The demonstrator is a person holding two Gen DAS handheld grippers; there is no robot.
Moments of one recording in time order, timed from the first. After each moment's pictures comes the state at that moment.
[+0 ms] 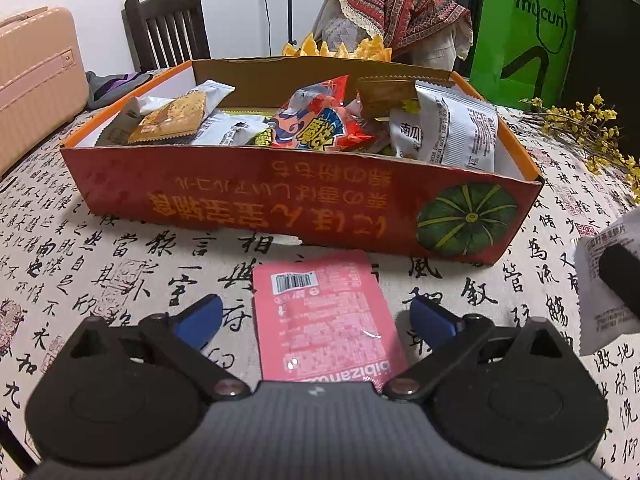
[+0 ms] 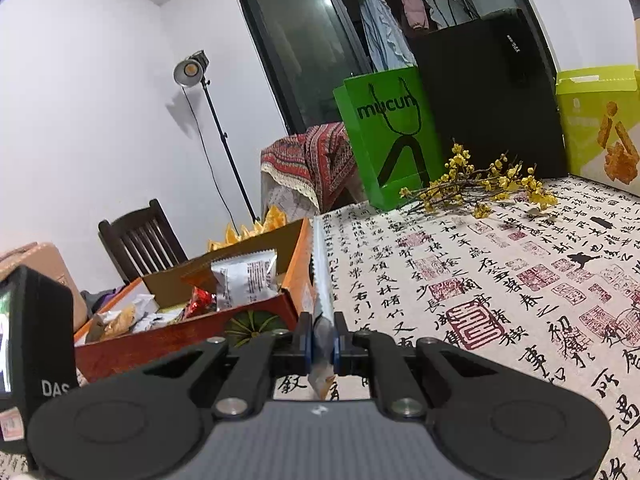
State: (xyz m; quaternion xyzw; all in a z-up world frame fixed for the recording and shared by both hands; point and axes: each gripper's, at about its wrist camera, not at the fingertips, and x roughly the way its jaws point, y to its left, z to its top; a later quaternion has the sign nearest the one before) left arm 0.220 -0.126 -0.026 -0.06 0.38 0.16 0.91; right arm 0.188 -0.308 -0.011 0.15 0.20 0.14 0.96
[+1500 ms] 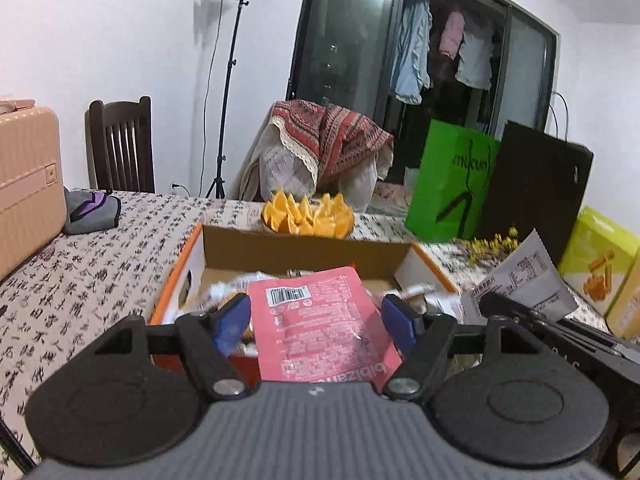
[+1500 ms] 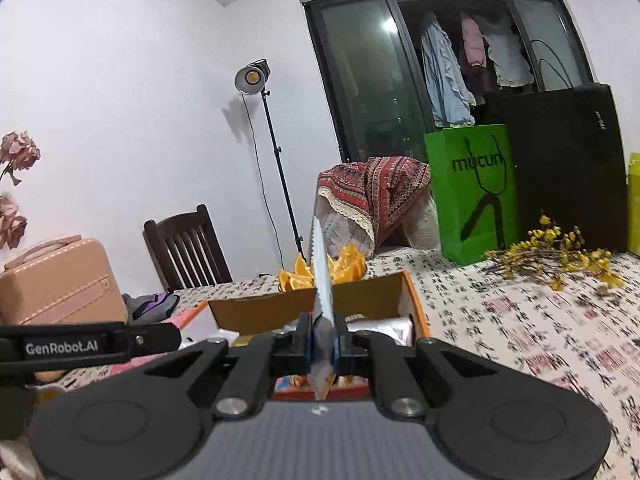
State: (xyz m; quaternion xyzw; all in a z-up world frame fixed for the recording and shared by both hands) left arm 0.167 -0.003 0.087 -0.08 0.22 0.02 0.97; right arm 0.191 -0.209 0.060 0.09 0.15 0.18 0.97
